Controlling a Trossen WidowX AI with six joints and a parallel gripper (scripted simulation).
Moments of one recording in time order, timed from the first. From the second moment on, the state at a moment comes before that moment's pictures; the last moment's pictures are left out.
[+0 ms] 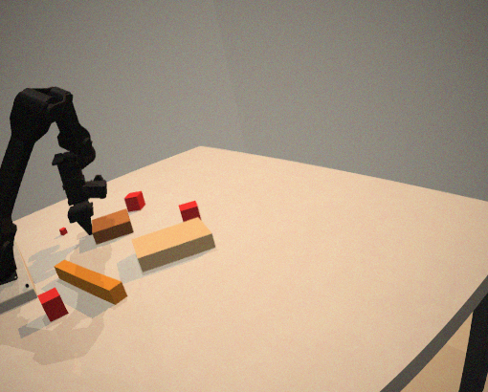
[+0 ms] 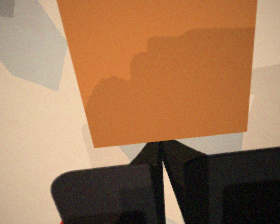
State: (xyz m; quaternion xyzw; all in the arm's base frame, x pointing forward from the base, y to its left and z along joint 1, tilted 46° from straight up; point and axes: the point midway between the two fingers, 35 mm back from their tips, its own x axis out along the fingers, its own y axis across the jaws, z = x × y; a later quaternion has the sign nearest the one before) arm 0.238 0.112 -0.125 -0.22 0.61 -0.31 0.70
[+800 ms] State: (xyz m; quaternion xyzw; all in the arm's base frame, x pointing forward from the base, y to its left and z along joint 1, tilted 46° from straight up) arm 0.275 0.109 -0.117 -0.22 0.61 -0.31 0.70
